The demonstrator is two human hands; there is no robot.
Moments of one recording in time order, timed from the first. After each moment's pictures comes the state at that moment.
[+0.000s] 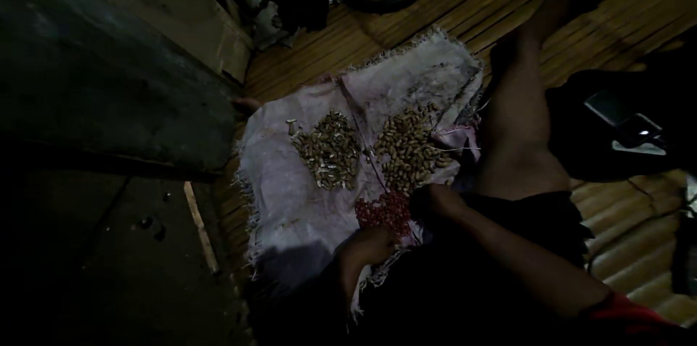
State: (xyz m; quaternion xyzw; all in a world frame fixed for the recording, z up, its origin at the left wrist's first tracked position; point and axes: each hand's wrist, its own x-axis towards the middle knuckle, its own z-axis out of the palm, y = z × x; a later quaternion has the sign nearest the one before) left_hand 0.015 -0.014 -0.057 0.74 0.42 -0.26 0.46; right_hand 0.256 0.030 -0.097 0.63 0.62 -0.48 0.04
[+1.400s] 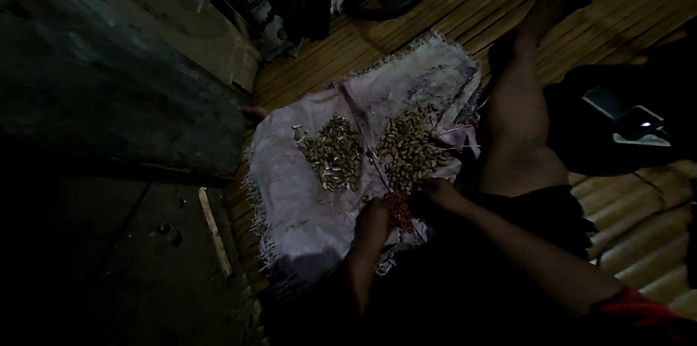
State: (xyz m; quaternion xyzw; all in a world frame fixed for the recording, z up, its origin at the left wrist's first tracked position) left_hand 0.037 0.000 -0.076 0.71 0.62 -0.18 0.28; right_hand 0.262 0.034 -0.103 0.61 0.51 -0.59 -0.14
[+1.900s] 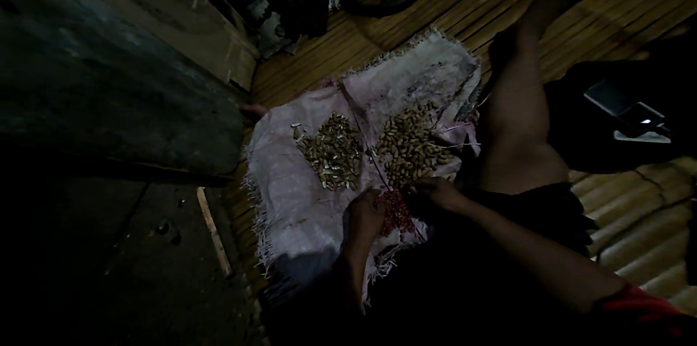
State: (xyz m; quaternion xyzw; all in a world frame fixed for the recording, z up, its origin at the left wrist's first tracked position) left_hand 0.019 0.012 -0.051 0.62 0.70 0.02 0.35; right_hand 0.260 0.033 -0.088 0.55 0.52 -0.62 -0.17
